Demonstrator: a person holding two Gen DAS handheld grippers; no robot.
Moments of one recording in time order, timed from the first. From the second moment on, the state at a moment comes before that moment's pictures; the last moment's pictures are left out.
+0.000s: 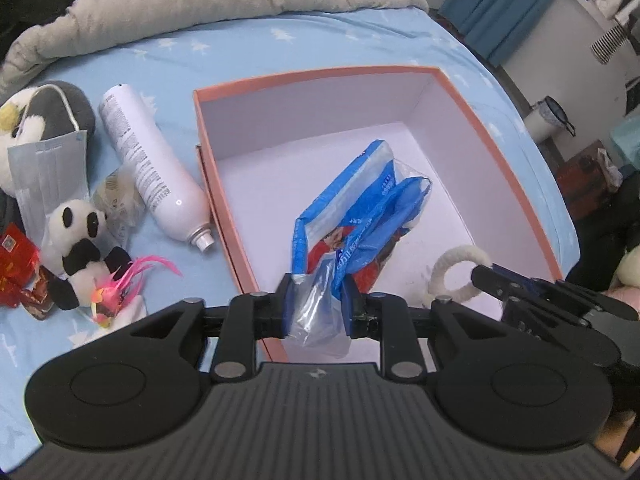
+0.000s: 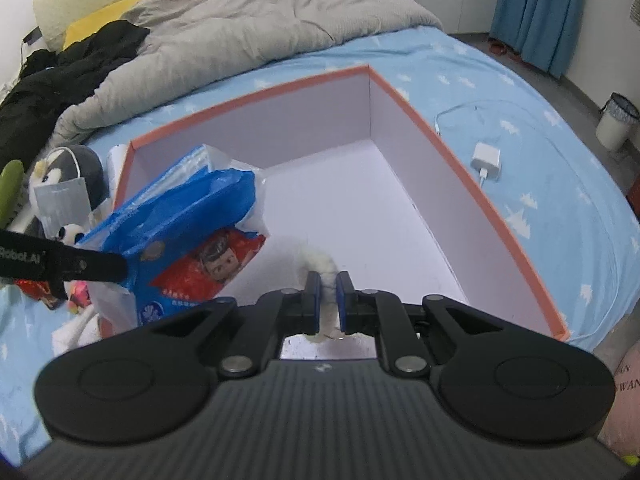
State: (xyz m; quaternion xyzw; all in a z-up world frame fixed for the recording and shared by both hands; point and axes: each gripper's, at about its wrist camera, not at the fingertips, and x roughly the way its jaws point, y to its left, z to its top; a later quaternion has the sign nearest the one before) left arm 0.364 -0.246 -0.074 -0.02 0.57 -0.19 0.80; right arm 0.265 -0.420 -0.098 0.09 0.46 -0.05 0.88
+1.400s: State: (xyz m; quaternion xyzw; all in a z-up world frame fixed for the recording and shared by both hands) left arm 0.187 -0.132 0.055 -0.02 0.32 -0.20 0.93; right arm 0.134 -0.338 0.018 0.05 0.25 0.04 0.96
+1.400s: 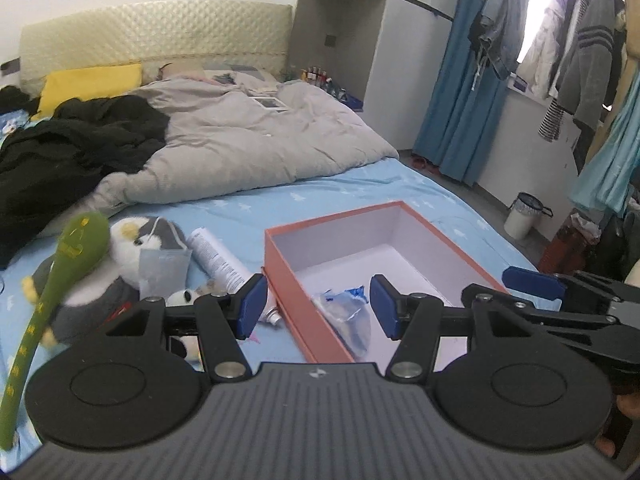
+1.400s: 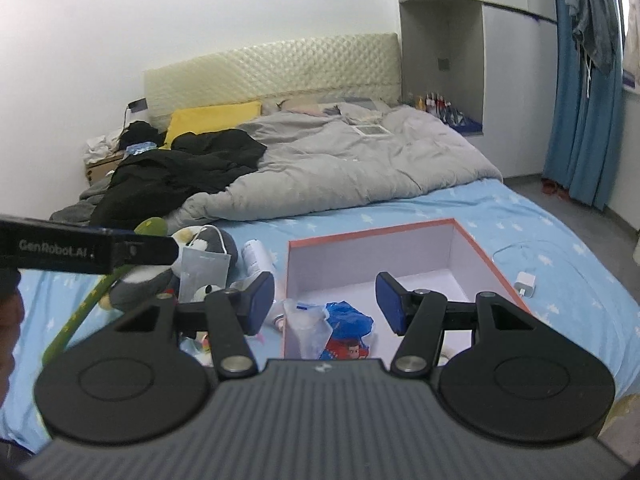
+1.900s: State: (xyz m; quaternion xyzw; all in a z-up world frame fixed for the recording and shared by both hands) left arm 0.124 -0.072 0.033 -0.06 0.32 -0.17 0.93; right arm 0.080 -0.295 0.003 0.06 0.26 0.08 0.96
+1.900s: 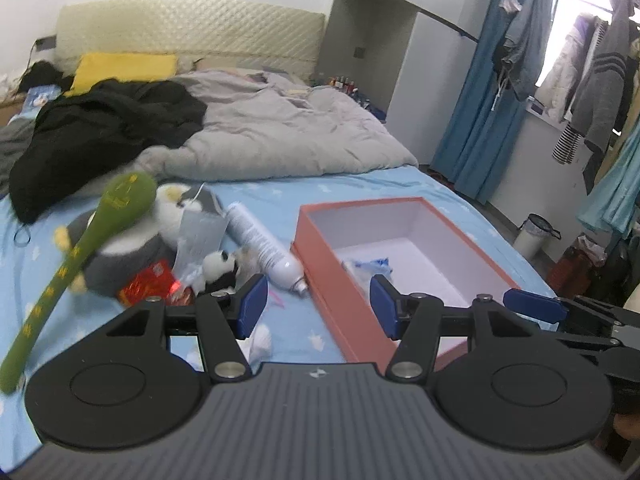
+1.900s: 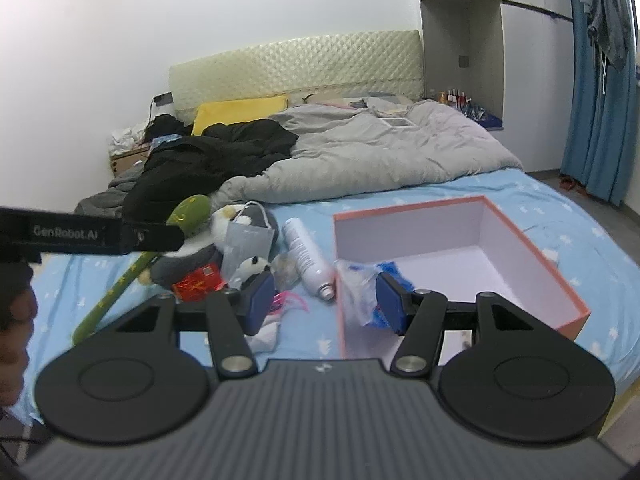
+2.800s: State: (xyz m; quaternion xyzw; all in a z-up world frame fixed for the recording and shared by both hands) left arm 0.105 -0.002 -0.059 -0.08 0.40 -0.09 0.91; right arm 0.068 -0.233 -0.047 0.06 0.34 0.13 0.93
